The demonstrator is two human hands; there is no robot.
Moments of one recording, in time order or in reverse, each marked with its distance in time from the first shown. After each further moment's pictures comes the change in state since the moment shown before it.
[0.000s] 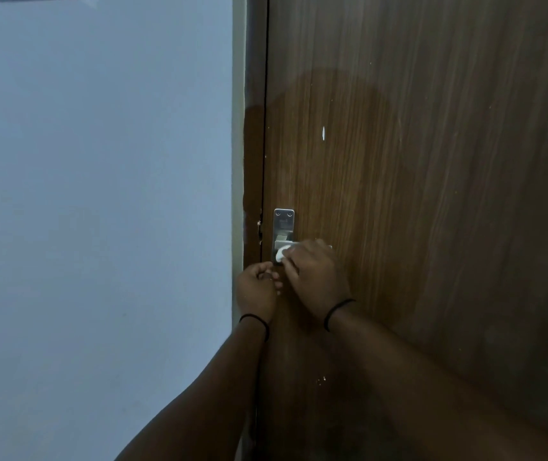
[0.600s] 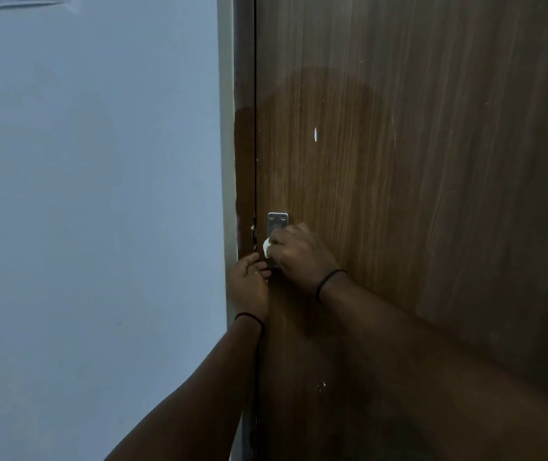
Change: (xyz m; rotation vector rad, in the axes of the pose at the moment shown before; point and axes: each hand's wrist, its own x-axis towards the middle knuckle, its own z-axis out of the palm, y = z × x) left_hand 0.013 0.012 0.008 -0.149 0.093 -0.011; right_hand 0.045 0.017 -0.002 -0.199 -0.175 -0.359
